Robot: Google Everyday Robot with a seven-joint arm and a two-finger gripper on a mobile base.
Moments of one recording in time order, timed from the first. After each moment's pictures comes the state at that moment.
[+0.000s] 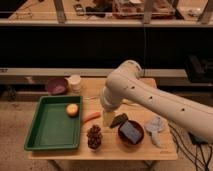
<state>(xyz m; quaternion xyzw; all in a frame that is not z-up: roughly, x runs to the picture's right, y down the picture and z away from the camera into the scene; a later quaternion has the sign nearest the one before) -0.001 0.098 0.670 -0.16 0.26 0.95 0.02</state>
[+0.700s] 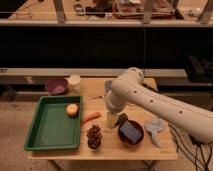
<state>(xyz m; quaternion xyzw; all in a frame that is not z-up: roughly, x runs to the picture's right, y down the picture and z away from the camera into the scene) 0.016 0.107 0.702 -0.15 0.26 0.95 0.00</state>
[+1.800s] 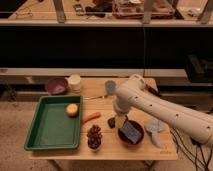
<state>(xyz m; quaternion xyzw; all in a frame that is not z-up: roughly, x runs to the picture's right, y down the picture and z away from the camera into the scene) 0.061 0.129 0.769 -0.09 0.26 0.96 -0.01</state>
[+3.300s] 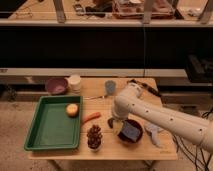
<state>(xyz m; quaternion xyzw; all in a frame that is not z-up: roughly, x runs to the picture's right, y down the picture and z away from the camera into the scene) 0.051 0.164 0.802 -0.09 0.27 0.96 -0.02</state>
